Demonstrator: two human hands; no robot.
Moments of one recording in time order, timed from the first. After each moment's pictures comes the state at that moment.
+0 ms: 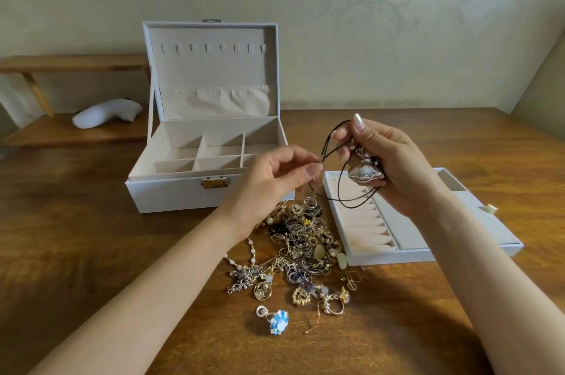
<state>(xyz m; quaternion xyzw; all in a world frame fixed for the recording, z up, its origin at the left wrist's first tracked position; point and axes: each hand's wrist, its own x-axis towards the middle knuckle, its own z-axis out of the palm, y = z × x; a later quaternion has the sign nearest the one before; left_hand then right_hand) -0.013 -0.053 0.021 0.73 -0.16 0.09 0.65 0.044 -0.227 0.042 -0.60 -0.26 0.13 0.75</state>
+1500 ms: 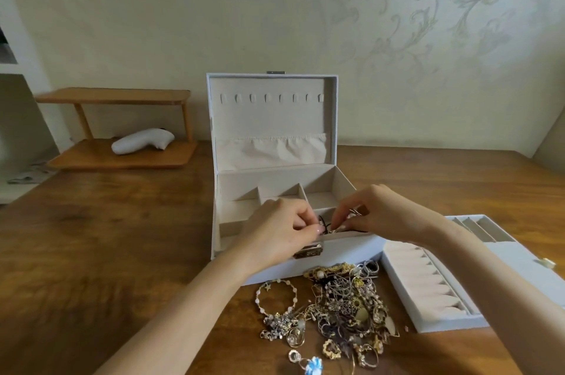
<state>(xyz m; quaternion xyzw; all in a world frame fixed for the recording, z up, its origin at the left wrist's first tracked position) -0.019 -0.022 0.024 0.92 -0.07 0.08 0.37 0.063 -0.203 0.045 -0.90 -0.37 0.06 0.24</state>
